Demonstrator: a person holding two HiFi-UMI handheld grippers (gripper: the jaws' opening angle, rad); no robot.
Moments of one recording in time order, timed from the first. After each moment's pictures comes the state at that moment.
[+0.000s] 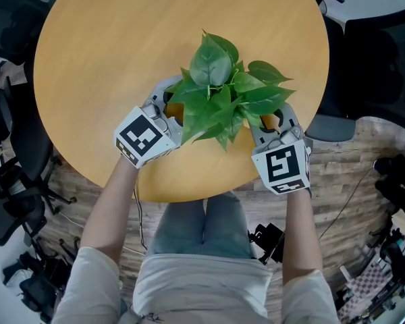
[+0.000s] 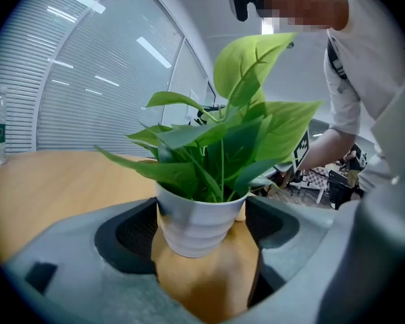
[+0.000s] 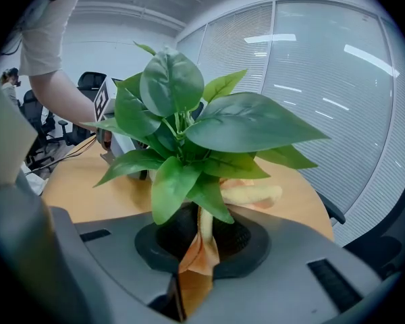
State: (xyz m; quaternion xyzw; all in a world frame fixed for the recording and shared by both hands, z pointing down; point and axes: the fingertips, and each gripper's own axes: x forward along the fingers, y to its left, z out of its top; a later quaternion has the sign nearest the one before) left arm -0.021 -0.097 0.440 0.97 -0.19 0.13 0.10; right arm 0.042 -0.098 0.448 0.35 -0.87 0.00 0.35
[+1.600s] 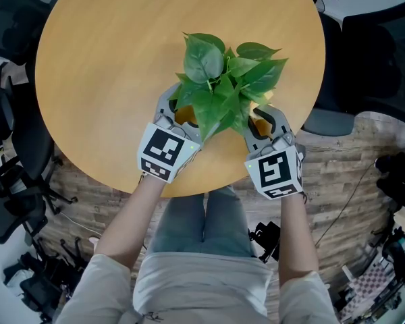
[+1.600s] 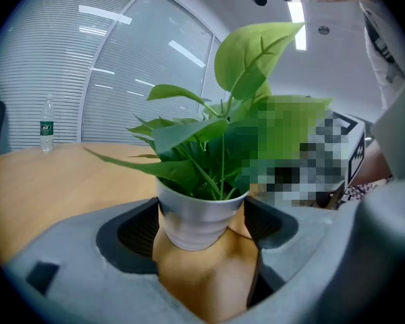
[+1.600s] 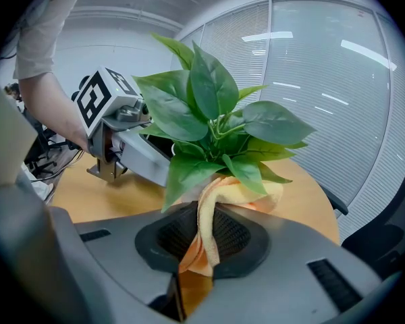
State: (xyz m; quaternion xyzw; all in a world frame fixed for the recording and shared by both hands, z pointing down) left arm -0.014 -0.091 0.445 0.91 -0.35 0.14 0.15; right arm 0.039 -0.063 0.452 0.35 -0.87 0.02 0.34
